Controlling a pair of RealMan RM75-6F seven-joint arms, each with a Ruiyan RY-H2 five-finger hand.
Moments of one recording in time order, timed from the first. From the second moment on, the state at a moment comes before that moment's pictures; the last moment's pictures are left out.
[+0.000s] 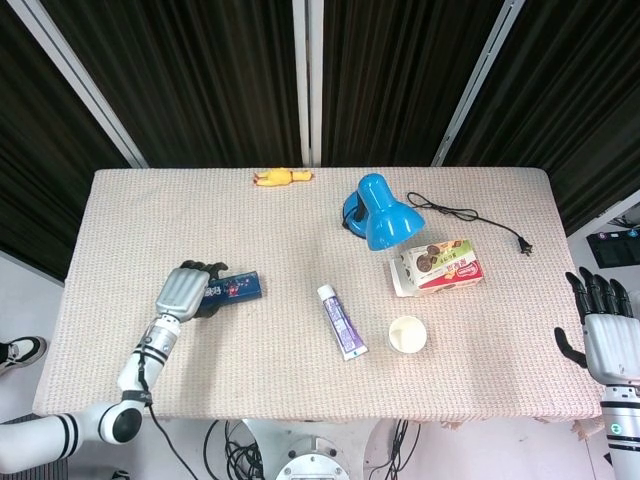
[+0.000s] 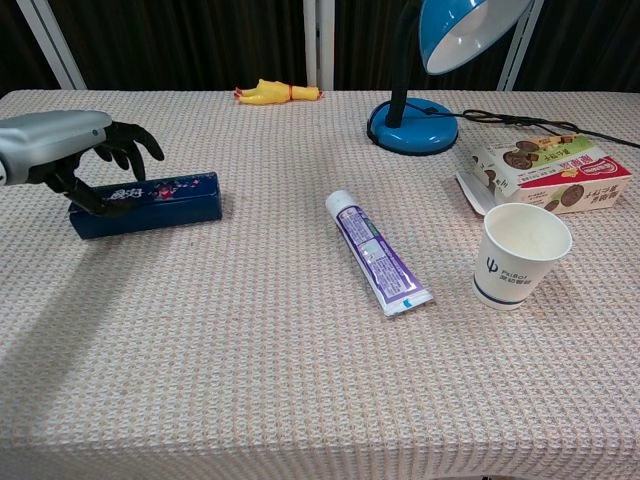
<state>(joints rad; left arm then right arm) -0.62 -1.50 -0.15 -1.51 1.06 1.01 0.35 0.09 -1.10 0.11 -1.64 -1.39 1.44 -0.14</state>
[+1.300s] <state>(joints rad) -0.68 -1.42 -0.23 -1.50 0.83 0.80 0.09 0.10 -1.11 0.11 -1.65 -1.39 1.43 -0.17</state>
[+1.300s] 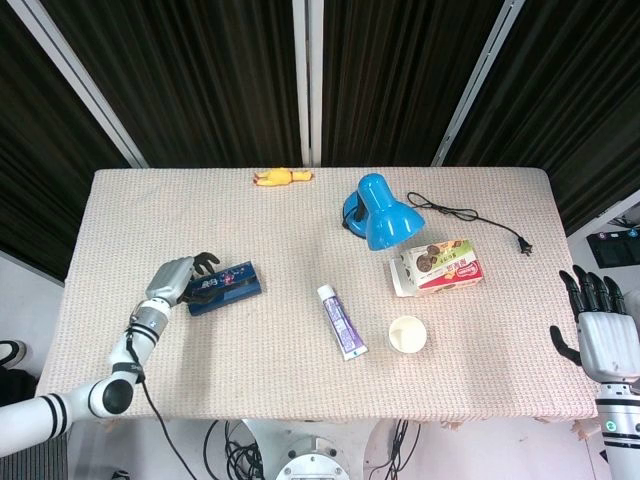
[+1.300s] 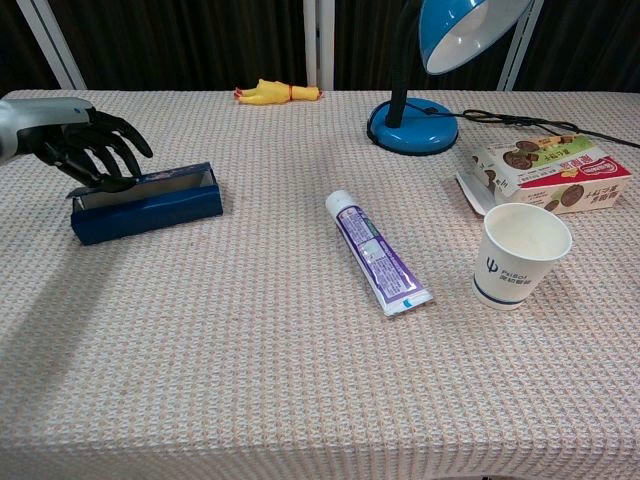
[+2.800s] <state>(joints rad) -0.54 -1.37 0.01 -1.42 1.41 1.10 -0.08 0.11 -1.12 0.10 -1.63 -1.40 1.43 -0.14</state>
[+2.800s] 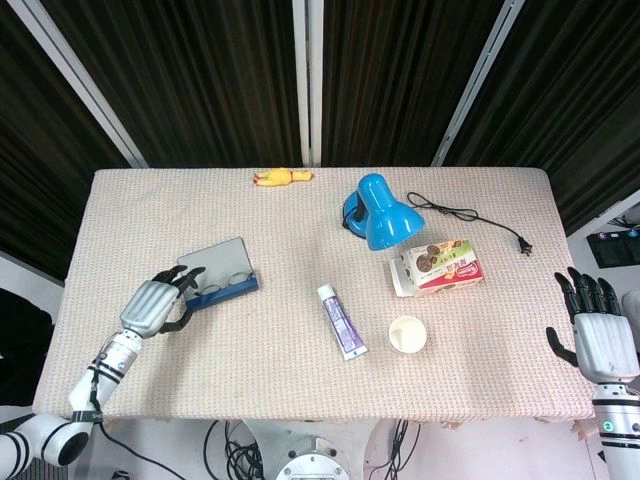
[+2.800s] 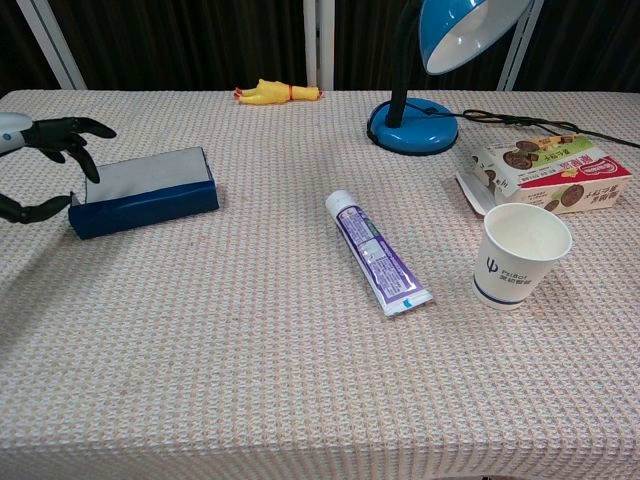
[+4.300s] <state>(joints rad) -0.56 -1.39 -0.01 -1.59 1.59 1.11 -0.02 0.10 -1.12 0.09 -1.61 -1.42 1.44 -0.10</state>
